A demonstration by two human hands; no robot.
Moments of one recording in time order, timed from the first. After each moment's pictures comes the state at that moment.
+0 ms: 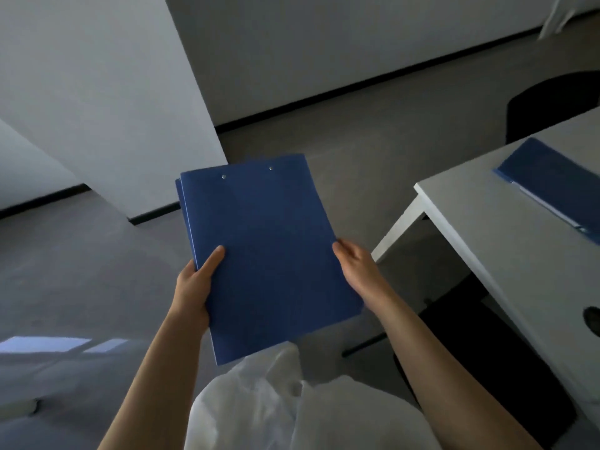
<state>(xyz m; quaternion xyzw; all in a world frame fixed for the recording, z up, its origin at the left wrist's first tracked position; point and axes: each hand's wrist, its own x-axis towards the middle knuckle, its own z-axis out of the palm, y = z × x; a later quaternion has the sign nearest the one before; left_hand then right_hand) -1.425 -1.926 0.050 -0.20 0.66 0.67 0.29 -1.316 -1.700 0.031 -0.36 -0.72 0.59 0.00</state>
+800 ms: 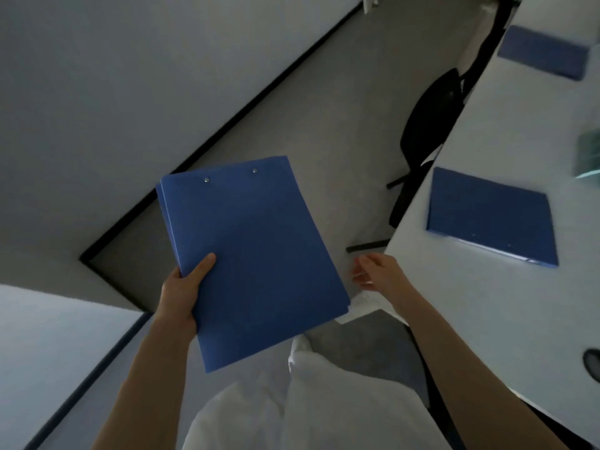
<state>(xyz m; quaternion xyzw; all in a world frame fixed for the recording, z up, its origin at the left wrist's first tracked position) -1.730 -1.499 0.050 -0.04 0.70 0.56 0.43 -1.464 -1.332 -0.004 -0.62 -0.51 0.59 0.11</state>
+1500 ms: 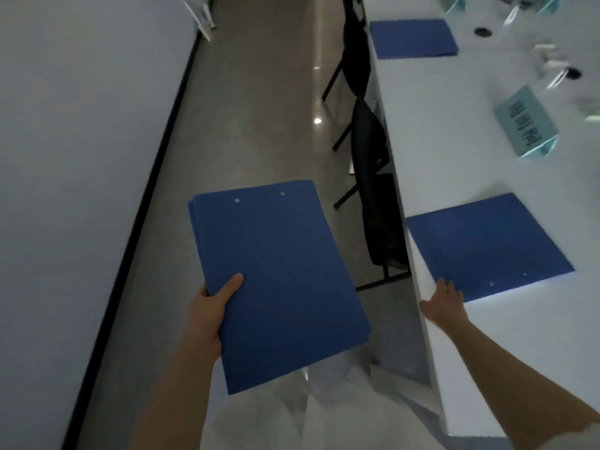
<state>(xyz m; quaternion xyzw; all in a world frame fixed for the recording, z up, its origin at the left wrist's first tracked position) -1.845 -1.066 0.038 0.16 0.68 0.39 0.61 -1.445 -1.097 -0.100 -0.87 -0.38 0.32 -0.05</state>
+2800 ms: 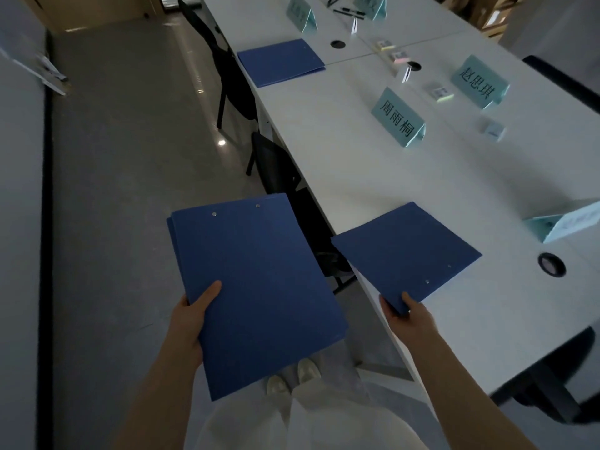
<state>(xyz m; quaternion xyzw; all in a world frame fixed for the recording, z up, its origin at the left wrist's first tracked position) -1.788 -0.909 0.023 0.27 0.62 0.26 0.69 -1.474 -1.101 -0.050 -0.43 0.33 0.40 0.73</state>
